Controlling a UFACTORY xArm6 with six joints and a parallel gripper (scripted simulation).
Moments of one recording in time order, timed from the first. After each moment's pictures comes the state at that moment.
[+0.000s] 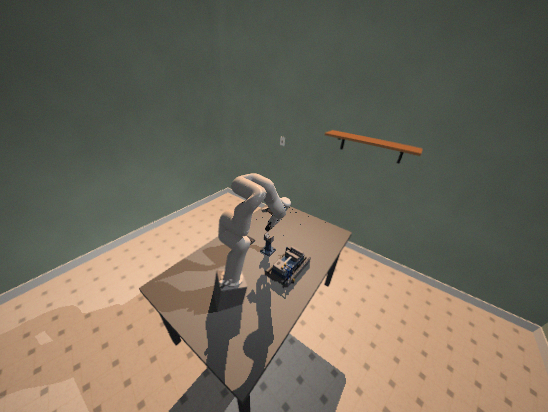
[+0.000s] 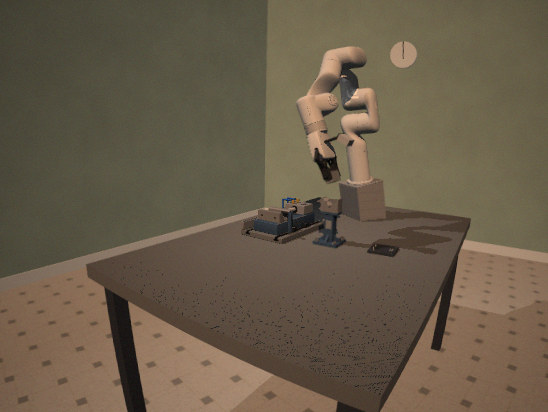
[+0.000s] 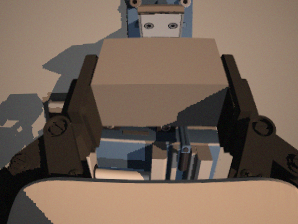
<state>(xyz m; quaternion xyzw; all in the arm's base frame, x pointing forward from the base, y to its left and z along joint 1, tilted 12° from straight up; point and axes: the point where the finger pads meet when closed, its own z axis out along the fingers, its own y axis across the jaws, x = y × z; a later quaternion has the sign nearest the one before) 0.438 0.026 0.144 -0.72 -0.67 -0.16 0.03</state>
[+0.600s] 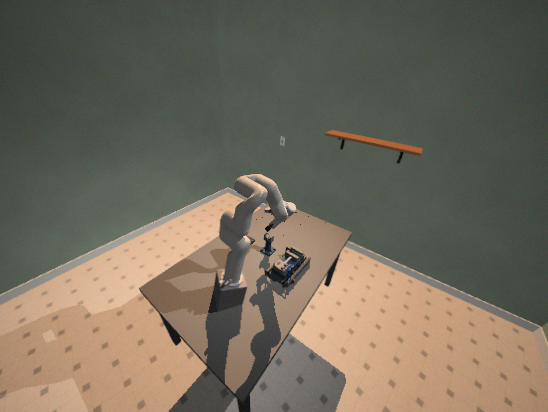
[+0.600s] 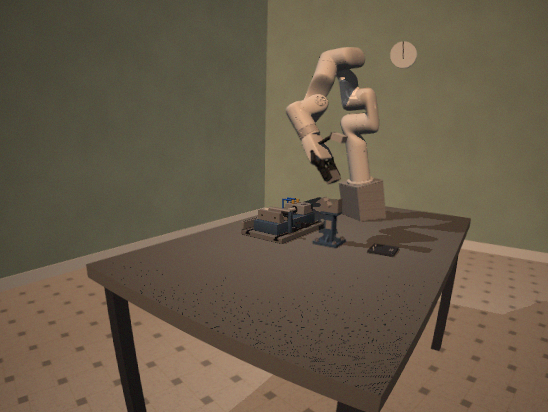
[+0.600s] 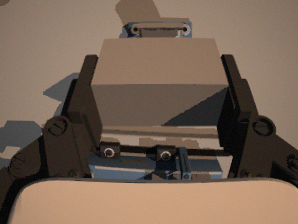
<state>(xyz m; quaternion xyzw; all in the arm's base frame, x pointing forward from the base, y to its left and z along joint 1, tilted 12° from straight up) 0.438 0.024 0.143 -0.70 -0.67 -0.22 0.09</state>
